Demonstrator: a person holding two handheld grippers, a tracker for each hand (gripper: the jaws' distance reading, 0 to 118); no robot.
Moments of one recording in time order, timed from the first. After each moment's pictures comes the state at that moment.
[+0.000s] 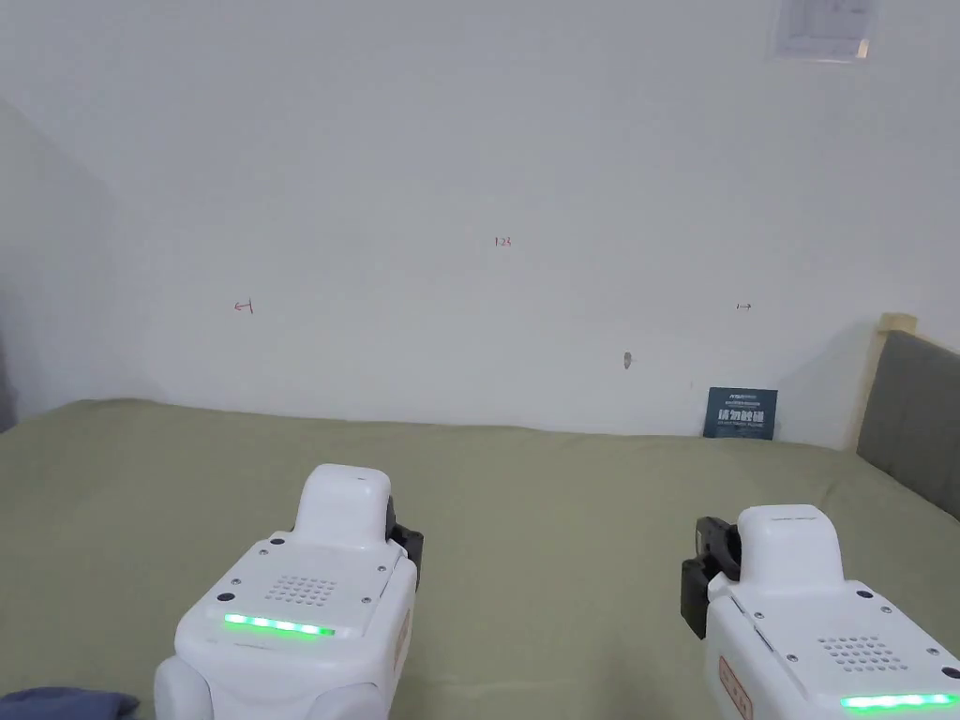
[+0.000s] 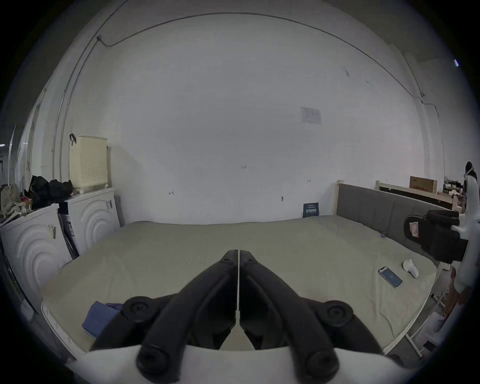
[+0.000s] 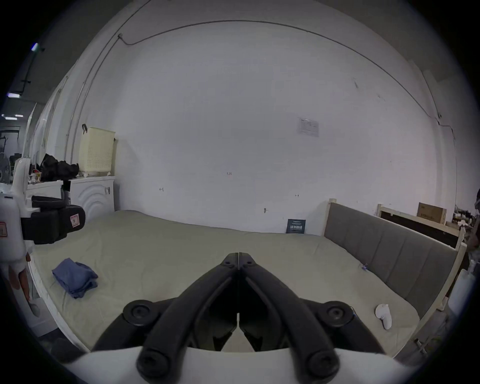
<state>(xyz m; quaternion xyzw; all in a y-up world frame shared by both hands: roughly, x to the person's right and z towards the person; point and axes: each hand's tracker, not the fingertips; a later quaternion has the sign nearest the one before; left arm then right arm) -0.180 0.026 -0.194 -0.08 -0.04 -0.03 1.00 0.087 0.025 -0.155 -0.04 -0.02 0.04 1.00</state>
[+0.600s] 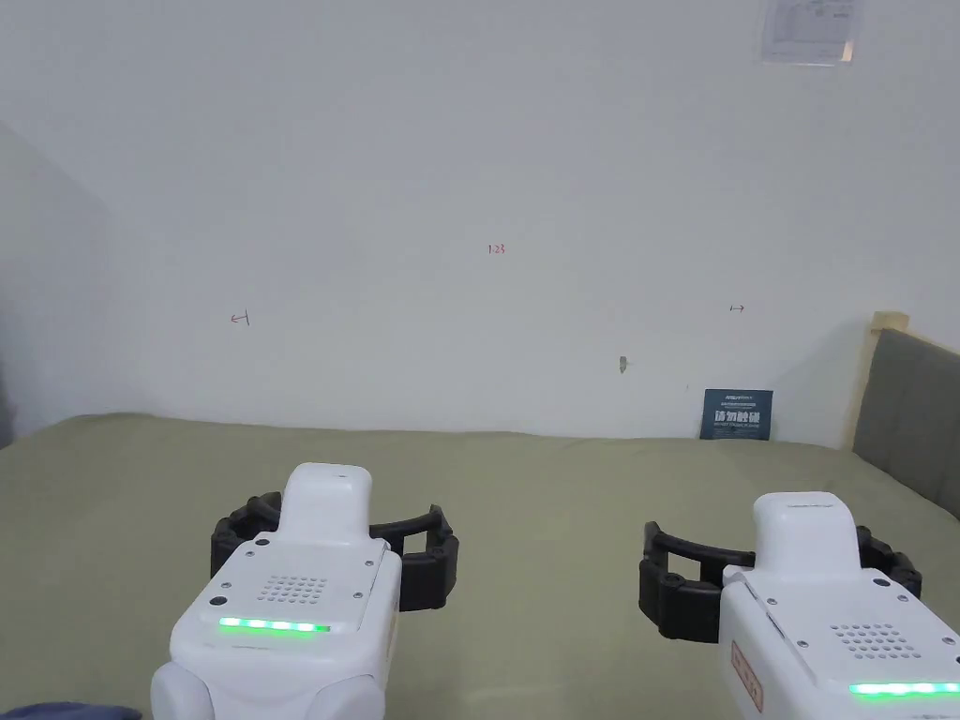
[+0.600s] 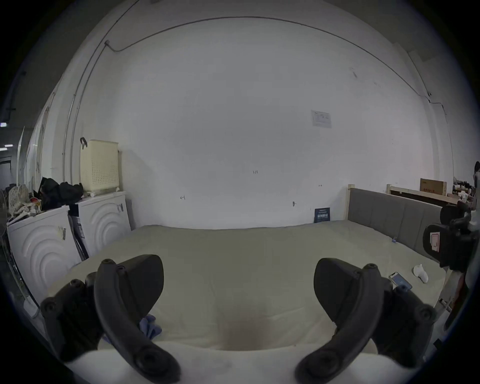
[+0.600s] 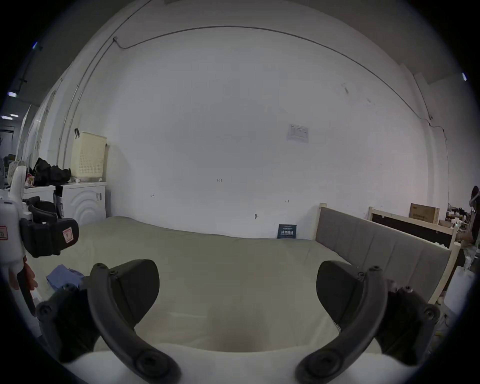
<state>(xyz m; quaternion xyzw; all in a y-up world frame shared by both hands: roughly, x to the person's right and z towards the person) -0.184 0.032 -0.194 -0.06 0.00 -0.02 1.00 0.093 0.033 -0.147 -0.02 -0.05 0.05 1.00</state>
